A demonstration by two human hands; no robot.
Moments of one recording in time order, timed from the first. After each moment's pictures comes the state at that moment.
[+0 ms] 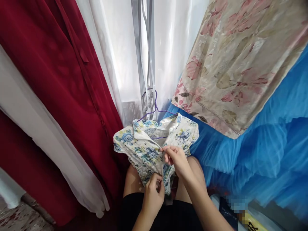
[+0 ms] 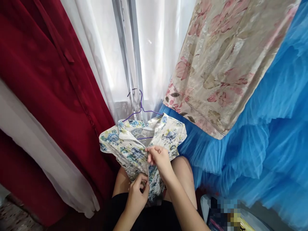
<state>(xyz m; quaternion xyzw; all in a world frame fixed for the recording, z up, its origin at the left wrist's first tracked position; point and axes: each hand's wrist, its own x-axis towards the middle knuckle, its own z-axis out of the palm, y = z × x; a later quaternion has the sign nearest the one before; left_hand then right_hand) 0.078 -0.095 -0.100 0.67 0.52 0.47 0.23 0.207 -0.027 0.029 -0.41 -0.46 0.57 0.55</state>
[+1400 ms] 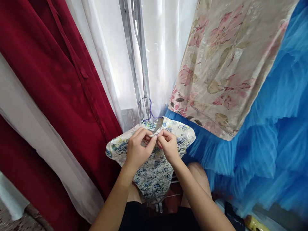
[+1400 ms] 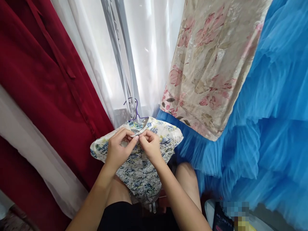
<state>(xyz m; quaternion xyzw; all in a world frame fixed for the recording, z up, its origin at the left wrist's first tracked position) 0.056 -0.023 0.129 0.76 0.35 0.55 0.03 0.187 0.010 0.087 -0.26 -0.53 0.46 0.67</state>
